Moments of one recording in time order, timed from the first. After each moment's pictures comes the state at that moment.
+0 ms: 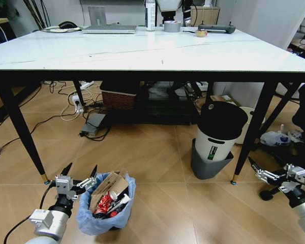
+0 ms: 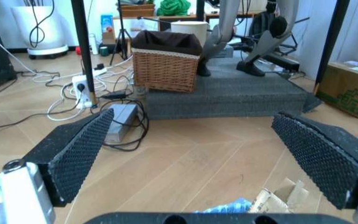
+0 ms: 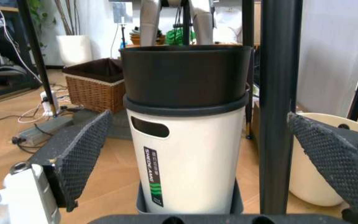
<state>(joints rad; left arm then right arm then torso) 1.79 -1.11 -0.67 -2.14 -0.42 -0.10 -0.05 -1.77 0.92 0.95 1.87 0.80 0.24 -0.40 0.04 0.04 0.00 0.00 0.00</state>
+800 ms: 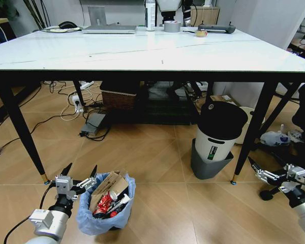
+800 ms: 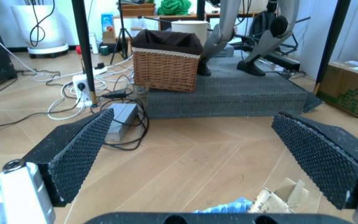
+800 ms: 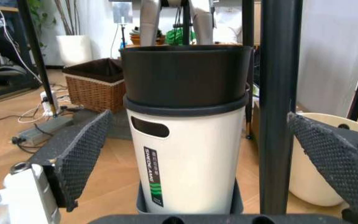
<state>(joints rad) 1.79 -1.11 -0.67 -2.14 -0.42 -0.09 -0.05 -1.77 0.92 0.95 1.87 0.80 0.24 -0.40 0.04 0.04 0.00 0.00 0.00</state>
